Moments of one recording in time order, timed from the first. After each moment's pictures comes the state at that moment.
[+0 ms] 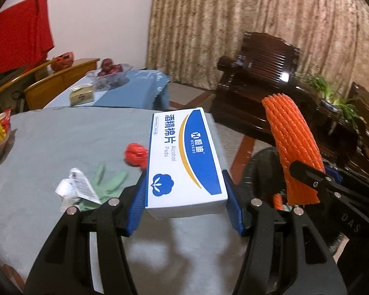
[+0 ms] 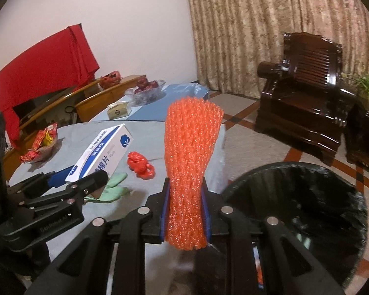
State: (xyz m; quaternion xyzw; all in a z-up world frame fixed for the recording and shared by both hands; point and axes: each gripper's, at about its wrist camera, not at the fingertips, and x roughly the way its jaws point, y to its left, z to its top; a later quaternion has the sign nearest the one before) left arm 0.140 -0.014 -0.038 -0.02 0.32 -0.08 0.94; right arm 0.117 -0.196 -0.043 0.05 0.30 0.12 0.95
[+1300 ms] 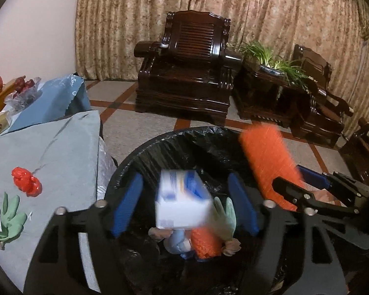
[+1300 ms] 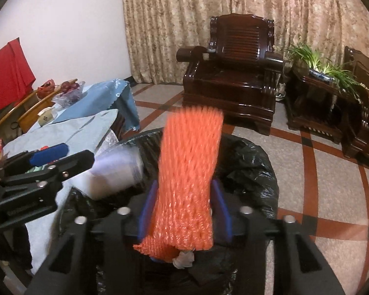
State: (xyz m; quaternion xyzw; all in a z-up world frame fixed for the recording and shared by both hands) left arm 0.169 -0.198 -0.080 0.04 0.34 -0.25 0.90; right arm 0.086 -0.359 -0.100 0.08 0.33 -0.05 0.94
